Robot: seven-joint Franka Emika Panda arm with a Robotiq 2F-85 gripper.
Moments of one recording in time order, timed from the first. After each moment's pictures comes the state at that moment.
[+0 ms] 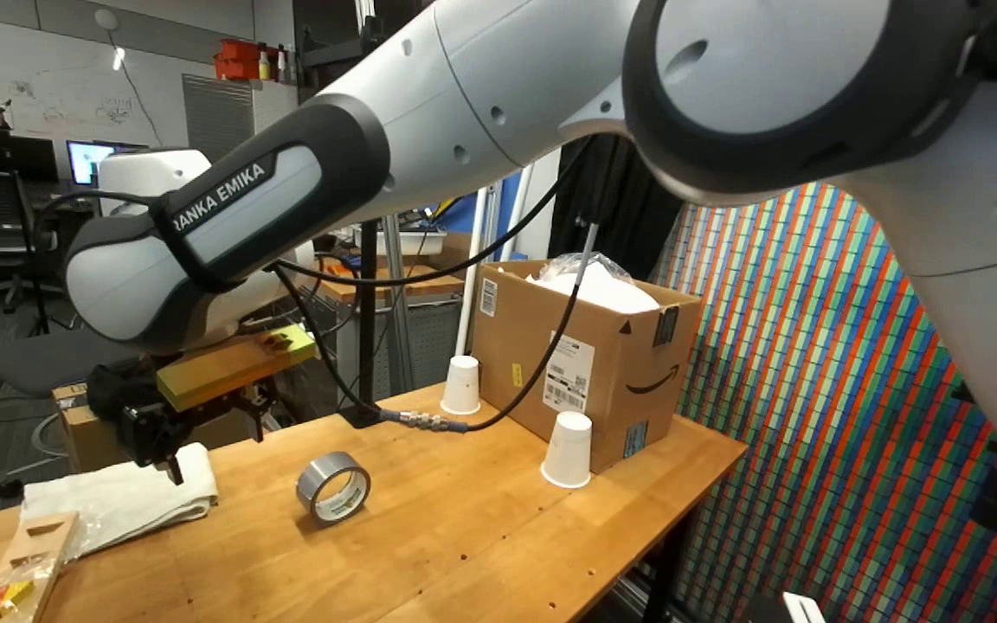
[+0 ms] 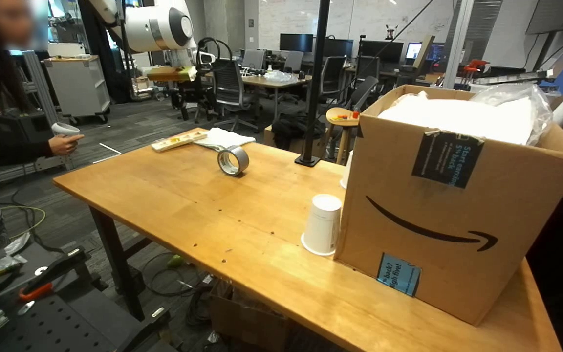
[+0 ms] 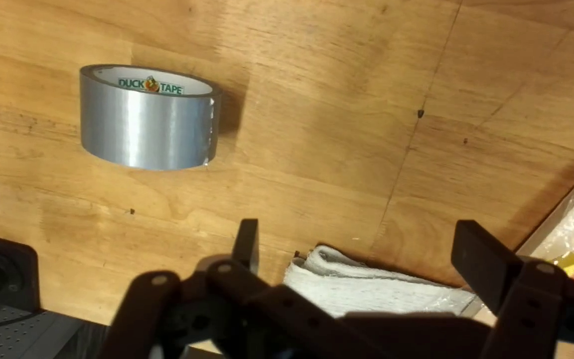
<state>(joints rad) 0.34 0.67 0.11 -1.46 -0.25 2.17 0.31</state>
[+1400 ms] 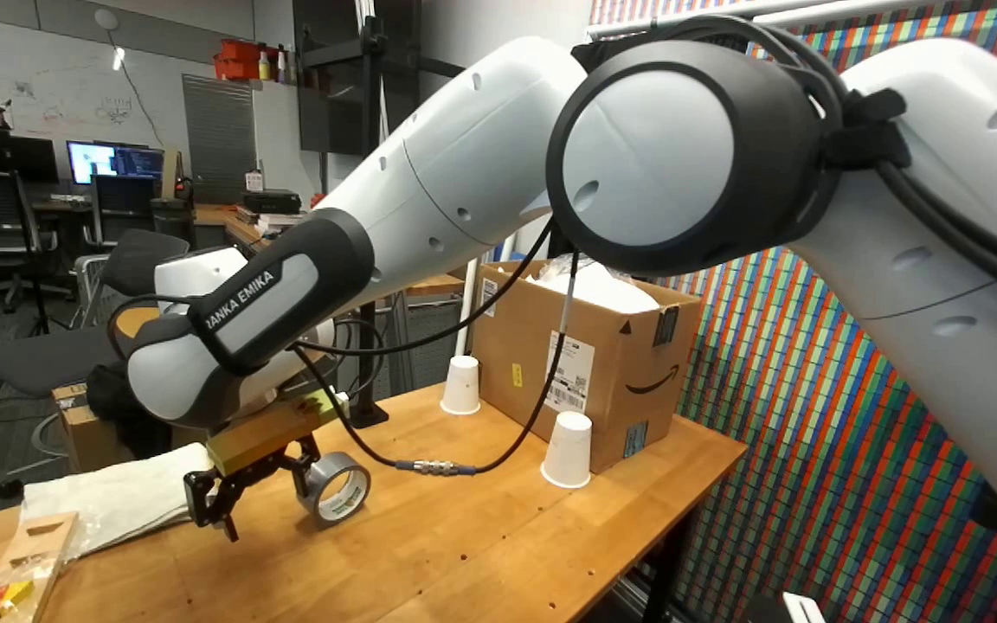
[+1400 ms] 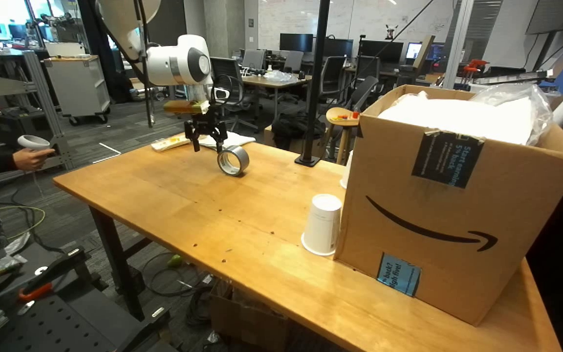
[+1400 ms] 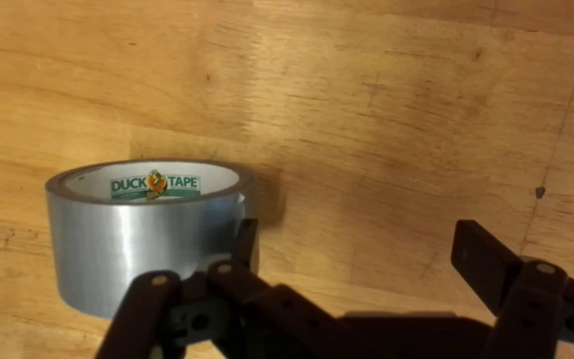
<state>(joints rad) 0.33 0.83 0.05 -1.43 -0.21 2.15 0.32</state>
